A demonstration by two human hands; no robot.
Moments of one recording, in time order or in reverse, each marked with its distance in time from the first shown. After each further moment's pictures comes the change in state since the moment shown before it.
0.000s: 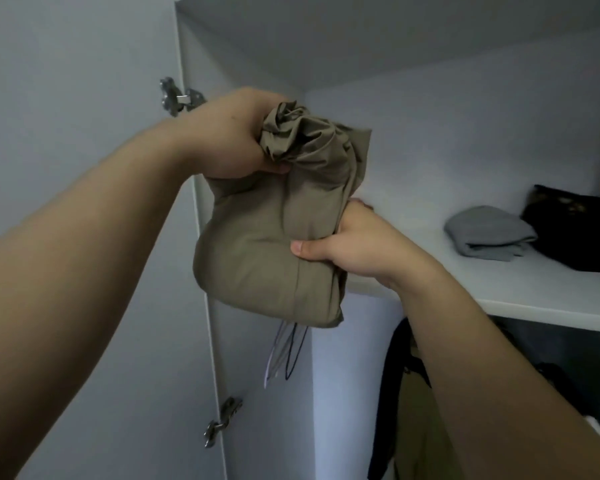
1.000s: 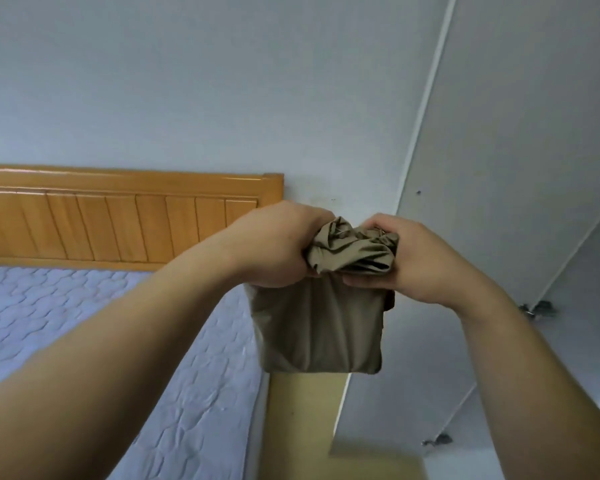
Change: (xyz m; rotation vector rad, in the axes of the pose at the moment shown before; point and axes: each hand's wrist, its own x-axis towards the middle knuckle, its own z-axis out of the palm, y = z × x) left_hand -0.482 0.099 -0.080 0.352 -0.376 -1.090; right_hand -0.162 -0.129 0.331 0.306 -0.902 -0.432
